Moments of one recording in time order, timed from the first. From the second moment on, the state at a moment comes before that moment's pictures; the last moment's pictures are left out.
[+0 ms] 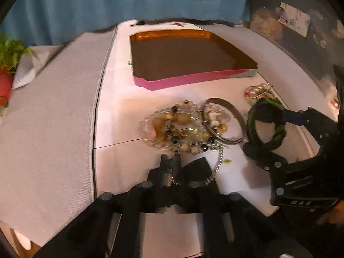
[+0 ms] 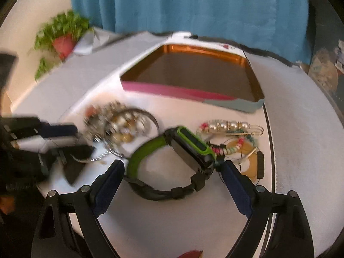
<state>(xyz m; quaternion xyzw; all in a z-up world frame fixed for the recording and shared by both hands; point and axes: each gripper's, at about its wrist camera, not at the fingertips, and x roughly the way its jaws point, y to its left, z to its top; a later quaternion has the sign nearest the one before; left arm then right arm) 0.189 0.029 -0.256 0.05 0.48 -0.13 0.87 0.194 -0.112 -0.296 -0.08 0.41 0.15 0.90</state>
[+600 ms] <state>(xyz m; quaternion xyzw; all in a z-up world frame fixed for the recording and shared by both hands) 0.155 0.058 -0.257 0.03 0.47 -0.13 0.87 0.155 -0.148 -0.289 -0.08 0.42 0.14 0.90</state>
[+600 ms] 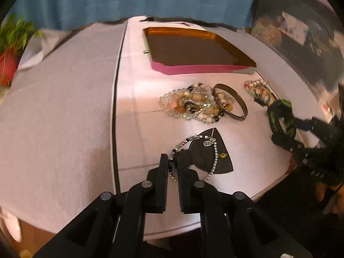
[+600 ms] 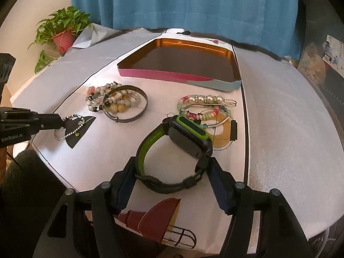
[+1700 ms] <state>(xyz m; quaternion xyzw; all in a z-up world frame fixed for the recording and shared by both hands) 0.164 0.051 -0.182 -0.07 0.44 -0.14 0.88 0.153 -0.157 -0.244 -0.01 0.40 0.14 0.90</state>
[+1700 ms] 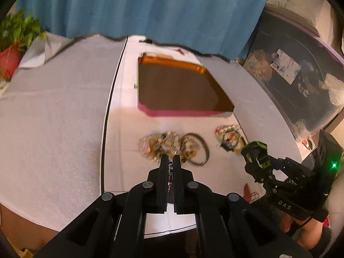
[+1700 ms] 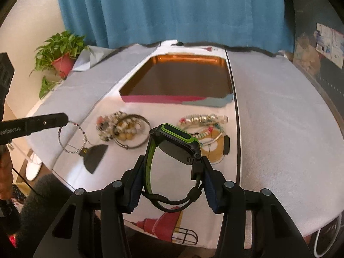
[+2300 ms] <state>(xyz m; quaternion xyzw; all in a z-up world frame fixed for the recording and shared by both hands) 0.133 0.012 -0.098 -0.04 0.37 -0.16 0.91 0.107 -0.171 -0.145 0.01 0.31 0.17 0.93</state>
